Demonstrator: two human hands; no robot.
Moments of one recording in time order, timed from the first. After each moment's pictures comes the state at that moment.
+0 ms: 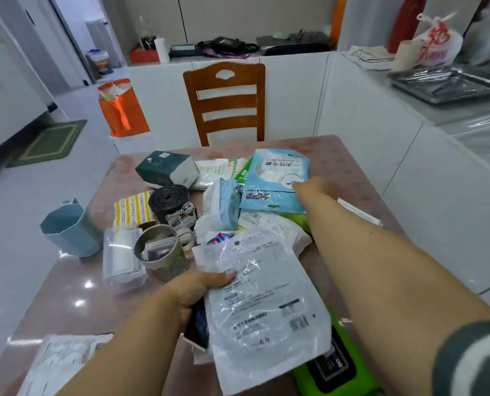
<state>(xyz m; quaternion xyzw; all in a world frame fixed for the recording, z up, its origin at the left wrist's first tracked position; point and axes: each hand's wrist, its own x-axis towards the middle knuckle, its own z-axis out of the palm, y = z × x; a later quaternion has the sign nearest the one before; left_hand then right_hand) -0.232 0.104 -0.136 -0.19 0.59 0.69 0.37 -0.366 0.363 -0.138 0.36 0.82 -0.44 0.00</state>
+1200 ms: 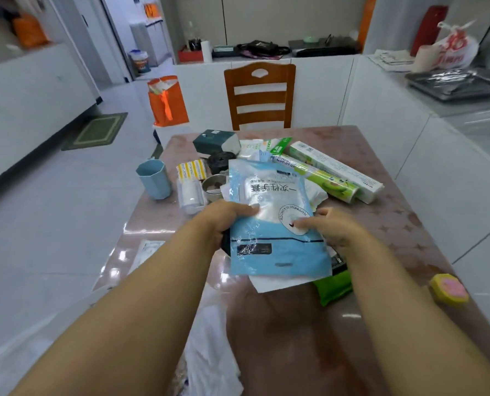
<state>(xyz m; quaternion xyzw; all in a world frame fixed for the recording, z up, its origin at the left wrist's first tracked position) -0.127 0.060 -0.049 -0.14 0.70 0.64 0.29 -0.096 0.270 -0.070 0.19 0.72 -0.64 0.16</state>
